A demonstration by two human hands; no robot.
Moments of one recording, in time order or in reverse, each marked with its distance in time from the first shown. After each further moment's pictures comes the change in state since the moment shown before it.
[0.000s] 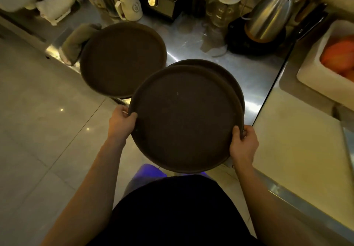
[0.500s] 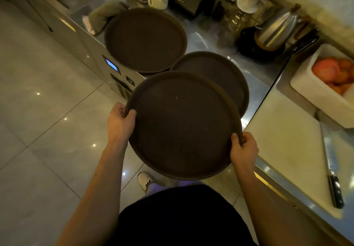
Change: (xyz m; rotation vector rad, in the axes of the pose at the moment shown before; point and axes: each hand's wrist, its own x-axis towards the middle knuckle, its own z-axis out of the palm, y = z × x) left_hand -0.067 -0.108 -0.062 -0.306 0.051 0.043; right_hand -0.110 0.002 -0.026 -0.148 -0.049 -0.079
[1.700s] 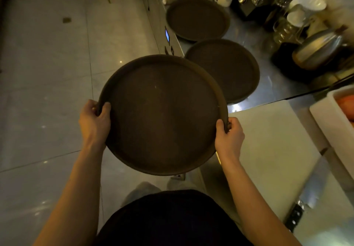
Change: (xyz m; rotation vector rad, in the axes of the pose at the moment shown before) left_hand -0.337 -0.092 0.071 -0.246 0.745 -0.113; right_hand 0.031 0.098 -0.139 0.106 -0.504 -0.562
